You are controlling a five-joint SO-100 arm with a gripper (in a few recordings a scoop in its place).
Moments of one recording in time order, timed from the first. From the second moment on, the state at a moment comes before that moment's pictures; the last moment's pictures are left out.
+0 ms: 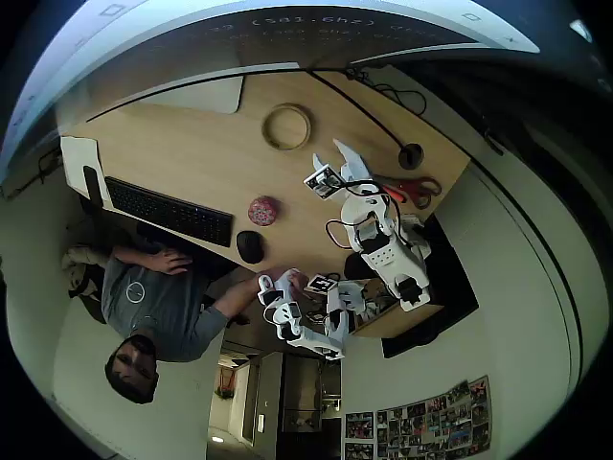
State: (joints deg) arm 24.5 79.0 88.9 49.2 -94.2
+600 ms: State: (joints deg) arm 22.9 69.6 76.8 51.9 -88.2
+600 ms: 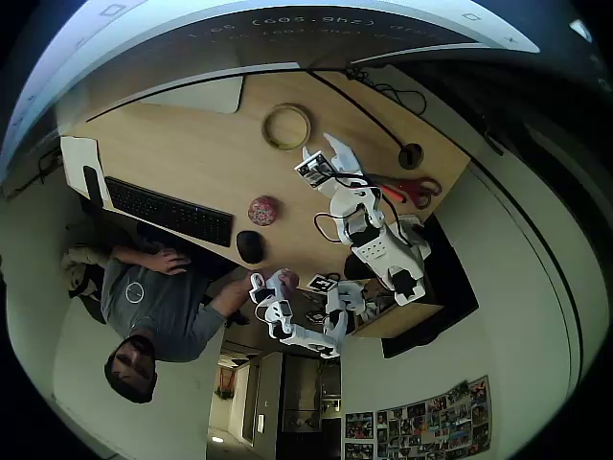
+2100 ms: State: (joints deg) arm 20.7 39.5 32.5 75.4 -81.3
